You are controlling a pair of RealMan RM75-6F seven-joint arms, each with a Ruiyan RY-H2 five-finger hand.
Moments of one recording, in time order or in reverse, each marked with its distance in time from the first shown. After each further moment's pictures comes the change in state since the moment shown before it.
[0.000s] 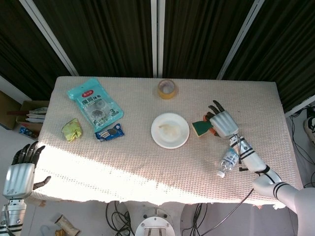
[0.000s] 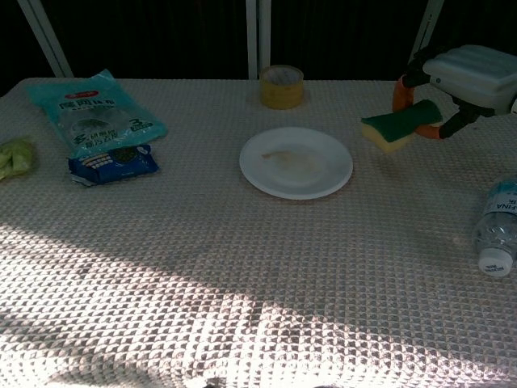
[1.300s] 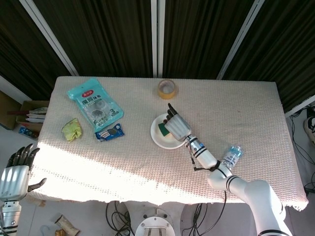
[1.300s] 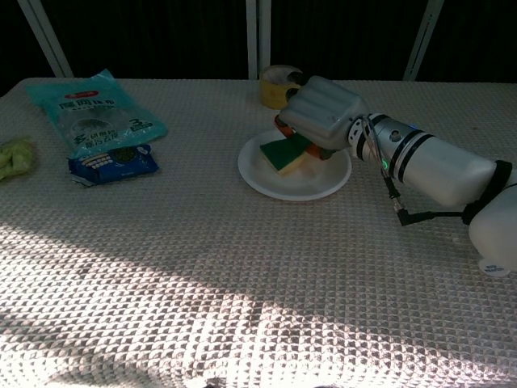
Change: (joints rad) left arm 0.016 -0.008 0.007 0.088 -0.015 -0.001 -0.110; right arm 0.222 -0.377 0.078 0.203 0.085 -0.150 -0.567
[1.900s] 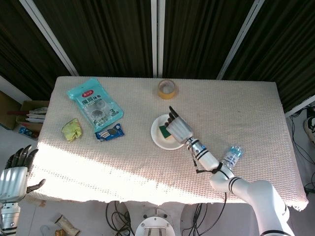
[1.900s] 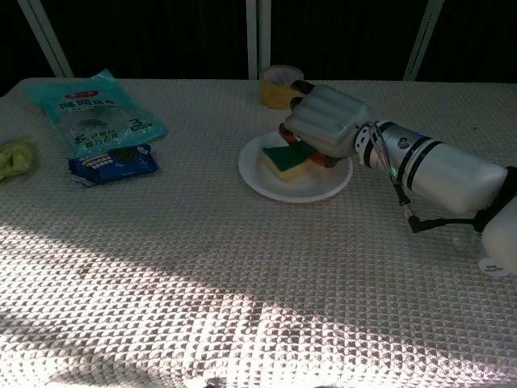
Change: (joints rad) left arm 0.009 -0.007 0.002 0.014 0.001 0.005 -0.013; right arm -0.018 0.012 -0.032 -0.024 0.007 -0.017 -0.003
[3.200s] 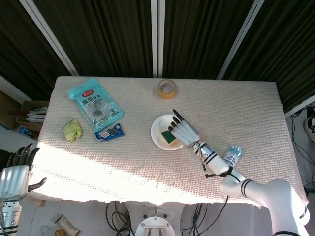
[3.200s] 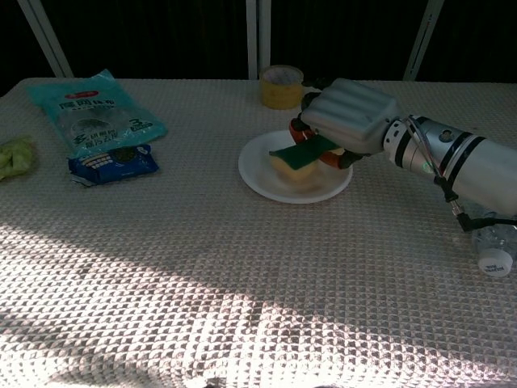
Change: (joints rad) left arm -0.007 0.001 -0.008 -0.012 0.004 -0.004 0.014; right arm -0.057 0.157 -0.048 -0.219 -0.044 0.067 0.107
